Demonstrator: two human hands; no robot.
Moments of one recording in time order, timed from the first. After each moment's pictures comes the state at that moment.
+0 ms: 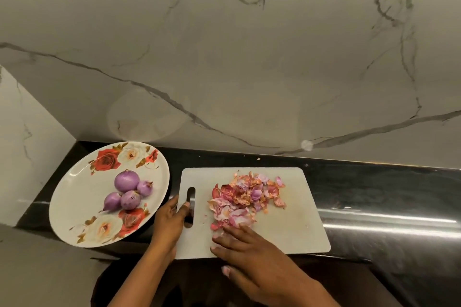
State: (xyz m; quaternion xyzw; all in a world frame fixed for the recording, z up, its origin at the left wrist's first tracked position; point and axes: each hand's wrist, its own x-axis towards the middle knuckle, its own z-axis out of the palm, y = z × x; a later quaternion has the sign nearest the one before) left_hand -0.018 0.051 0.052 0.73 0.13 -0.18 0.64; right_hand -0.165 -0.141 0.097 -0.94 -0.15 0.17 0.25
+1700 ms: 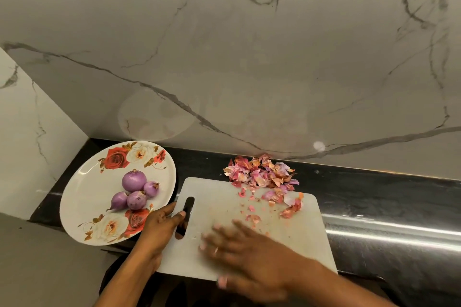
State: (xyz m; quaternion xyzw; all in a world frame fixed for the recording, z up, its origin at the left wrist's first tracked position) left_hand -0.009 0.088 0.059 0.74 0.14 -0.25 0.60; right_hand -0.123 -0.154 0.115 -0.90 -0.31 0.24 0.19
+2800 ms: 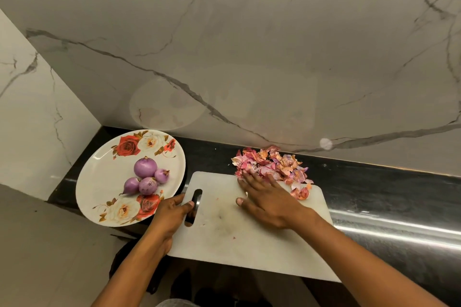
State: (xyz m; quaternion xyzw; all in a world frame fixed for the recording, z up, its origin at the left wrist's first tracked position) left_hand -0.017 0.079 0.082 0.74 0.18 -0.26 0.59; right_hand -0.061 -0.190 0.076 -0.96 -0.10 0.24 0.13
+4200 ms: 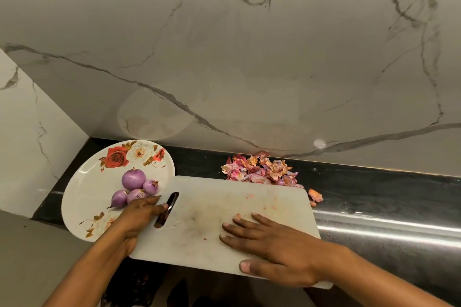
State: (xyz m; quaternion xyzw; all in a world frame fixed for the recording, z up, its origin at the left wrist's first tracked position) left_hand 0.019 0.109 0.116 0.81 0.17 -0.29 0.48; right_hand -0.132 -0.199 0.145 -0.89 -0.27 0.30 0.23
